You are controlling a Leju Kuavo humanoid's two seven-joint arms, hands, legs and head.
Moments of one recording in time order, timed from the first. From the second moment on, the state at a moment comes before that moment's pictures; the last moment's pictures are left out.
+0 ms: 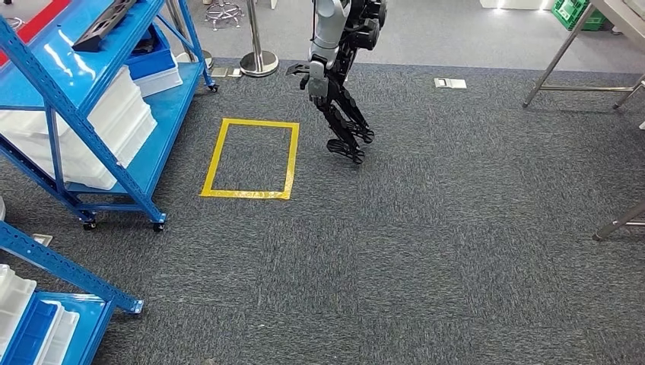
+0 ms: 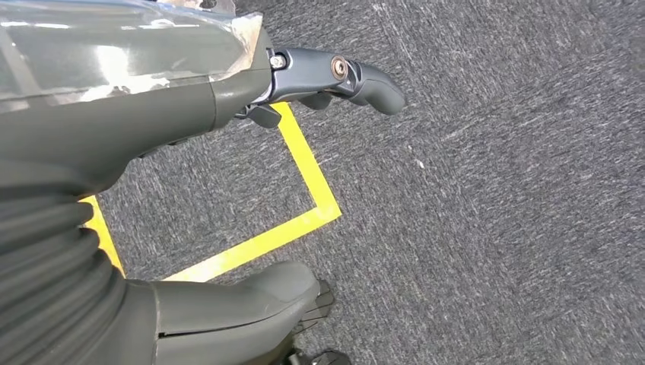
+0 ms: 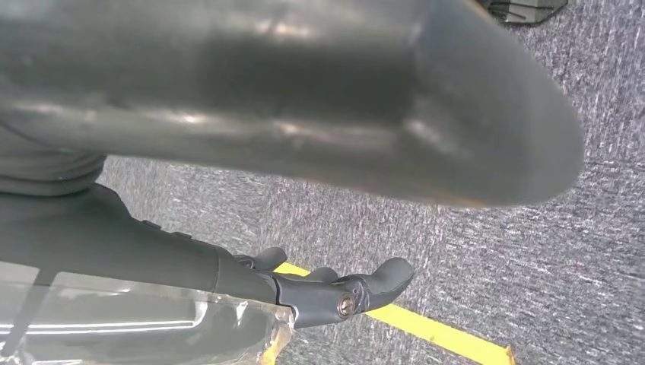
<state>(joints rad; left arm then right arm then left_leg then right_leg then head) -0.13 -0.19 0.74 -0.20 -0.93 0.30 -0.65 -0.10 0.12 -1.19 -0.19 1.45 -0.07 -0.19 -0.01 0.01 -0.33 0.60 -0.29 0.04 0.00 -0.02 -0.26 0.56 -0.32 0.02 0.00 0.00</state>
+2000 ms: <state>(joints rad) -0.12 -0.19 0.74 -0.20 -0.93 0.31 -0.65 -0.10 0.12 -1.19 -0.19 1.41 -0.09 -0.18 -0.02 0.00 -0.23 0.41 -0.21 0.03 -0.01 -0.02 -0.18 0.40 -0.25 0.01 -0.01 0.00</state>
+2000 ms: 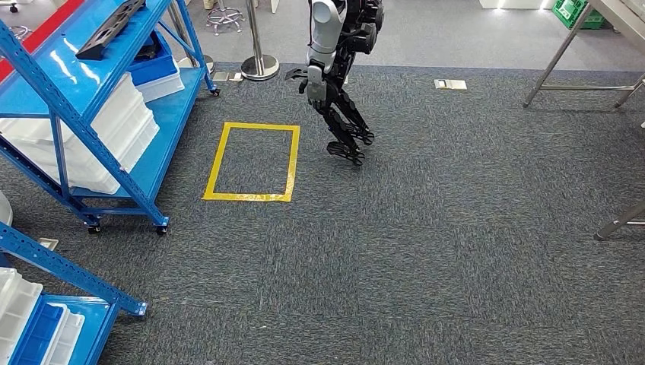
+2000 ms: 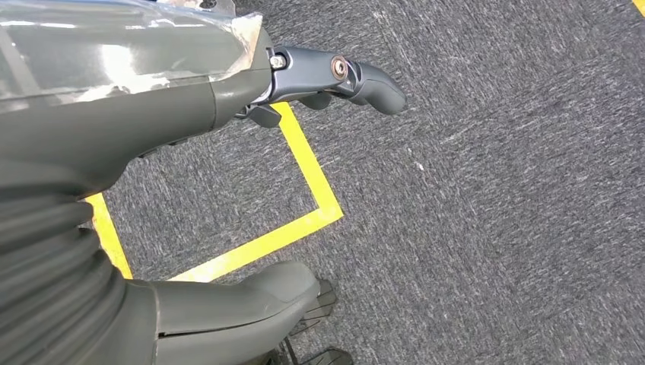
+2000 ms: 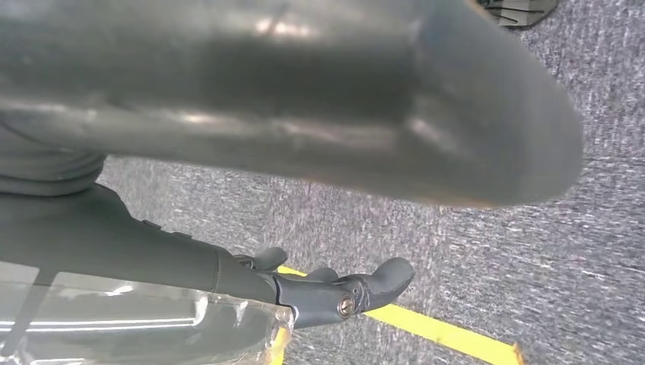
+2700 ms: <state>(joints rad) -0.08 -0.18 0.80 -0.20 -0.84 0.33 -0.69 -0.10 0.14 -1.13 -0.19 1.49 -0.10 -0.19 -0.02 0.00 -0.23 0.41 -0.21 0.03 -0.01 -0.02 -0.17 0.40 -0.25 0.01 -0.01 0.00</state>
